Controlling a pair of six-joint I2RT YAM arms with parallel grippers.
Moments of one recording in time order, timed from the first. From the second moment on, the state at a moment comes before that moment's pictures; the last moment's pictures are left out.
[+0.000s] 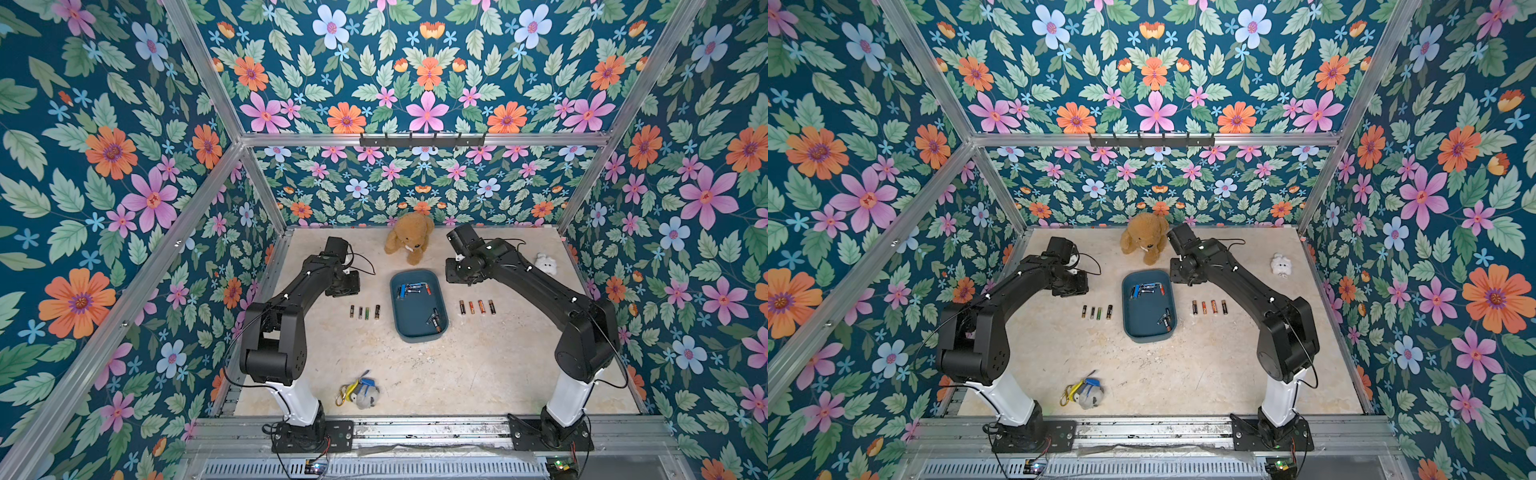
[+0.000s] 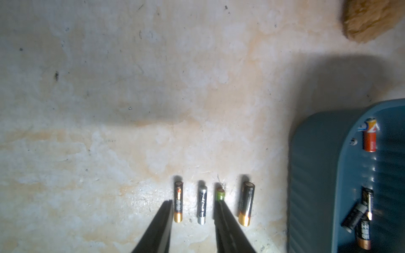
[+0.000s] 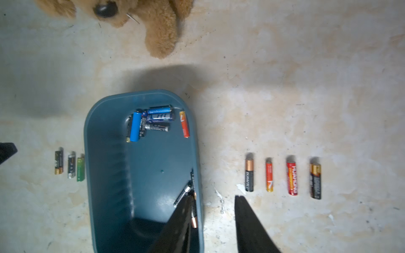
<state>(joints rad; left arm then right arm) -0.19 1.73 1.28 -0.72 0.09 -0.23 0.63 1.84 1.66 -0.91 0.11 0.56</state>
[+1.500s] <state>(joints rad) -0.20 1.75 1.23 -0.71 0.12 -0.26 0.84 2.09 1.60 -0.83 0.11 0.94</state>
